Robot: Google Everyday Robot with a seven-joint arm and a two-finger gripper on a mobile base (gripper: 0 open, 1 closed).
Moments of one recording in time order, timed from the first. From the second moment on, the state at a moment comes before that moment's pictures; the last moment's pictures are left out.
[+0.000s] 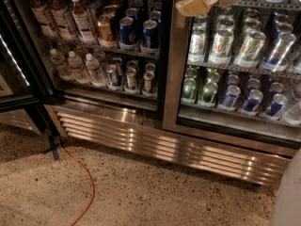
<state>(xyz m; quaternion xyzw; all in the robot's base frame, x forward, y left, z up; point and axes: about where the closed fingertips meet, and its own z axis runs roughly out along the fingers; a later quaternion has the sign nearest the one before) 0.650 -0.077 1.025 -0.61 0.64 0.18 0.42</state>
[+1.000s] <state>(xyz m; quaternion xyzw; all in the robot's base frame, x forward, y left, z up) 0.665 -0.084 1.029 -0.61 0.64 0.18 0.42</state>
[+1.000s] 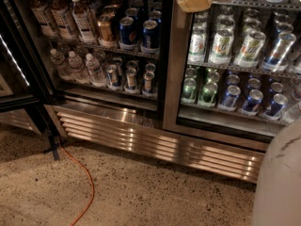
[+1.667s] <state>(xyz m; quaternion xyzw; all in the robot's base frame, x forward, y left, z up) 0.671 -0.094 1.037 -0.60 0.65 0.17 0.43</state>
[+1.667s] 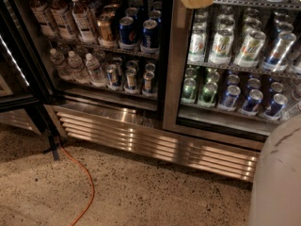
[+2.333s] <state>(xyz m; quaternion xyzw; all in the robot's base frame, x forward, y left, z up) 0.676 -0.096 1.037 -0.60 0.65 0.17 0.43</state>
